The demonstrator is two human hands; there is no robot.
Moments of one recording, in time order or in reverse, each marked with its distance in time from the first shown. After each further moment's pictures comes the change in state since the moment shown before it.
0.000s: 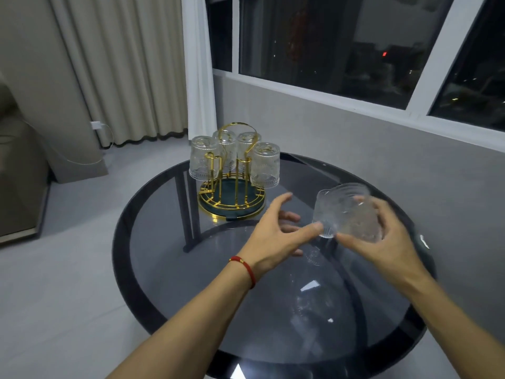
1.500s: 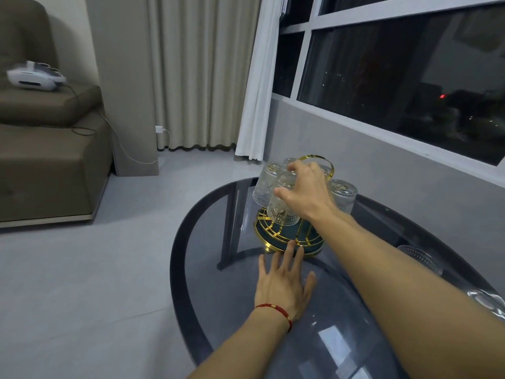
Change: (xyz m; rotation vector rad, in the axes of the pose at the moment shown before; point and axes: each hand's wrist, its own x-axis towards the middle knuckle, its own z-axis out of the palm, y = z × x) left_hand 0.024 -0.102 -0.080 1.137 0.222 -0.085; right_hand 0.145 -0.158 0.240 -0.459 -0.204 -0.247
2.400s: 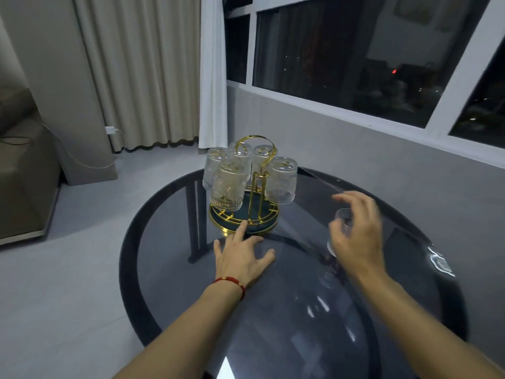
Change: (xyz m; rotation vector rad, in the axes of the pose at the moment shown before) left_hand 0.004 0.018 -0.014 -0.161 0.021 -0.080; right_hand -0.154 0.156 -0.060 0.100 0.535 0.026
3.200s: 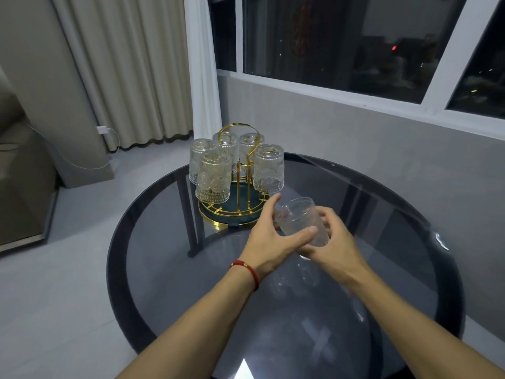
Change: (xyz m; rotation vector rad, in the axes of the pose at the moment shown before) left_hand -0.008 0.072 -0.004 -0.818 -0.110 0.091; right_hand -0.032 0.028 0.009 0.322 -0.498 0.384
